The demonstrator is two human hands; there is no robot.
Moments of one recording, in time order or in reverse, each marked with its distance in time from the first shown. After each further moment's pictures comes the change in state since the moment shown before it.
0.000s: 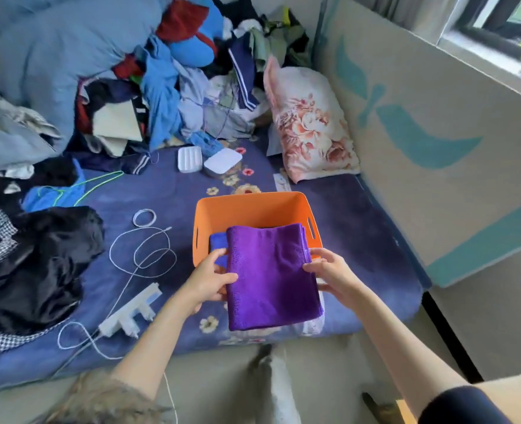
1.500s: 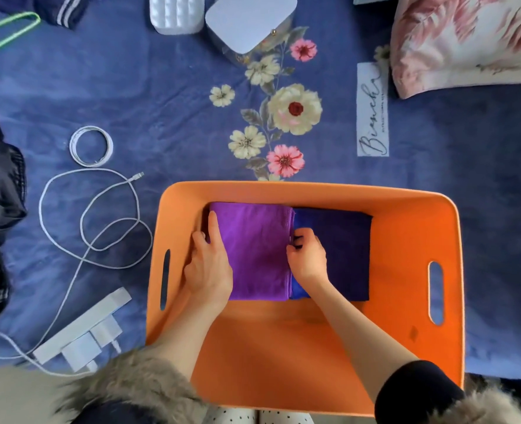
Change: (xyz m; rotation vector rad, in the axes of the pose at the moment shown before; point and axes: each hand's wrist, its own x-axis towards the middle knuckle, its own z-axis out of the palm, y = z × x) left_hand 0.352 -0.105 -0.022 1.012 0.378 -0.384; right_hand 0.392 0.095 0.120 -0.578 0.018 0.235
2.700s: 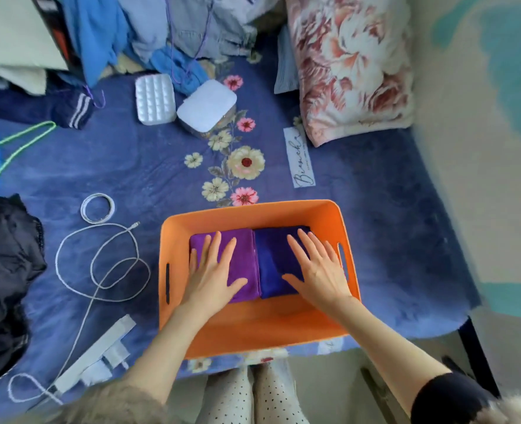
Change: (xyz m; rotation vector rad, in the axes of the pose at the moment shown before) left_hand -0.082 0.014 -0.092 0.042 -0.082 0.604; right_hand -0.121 0.011 -0.122 -0.801 0.321 -0.585
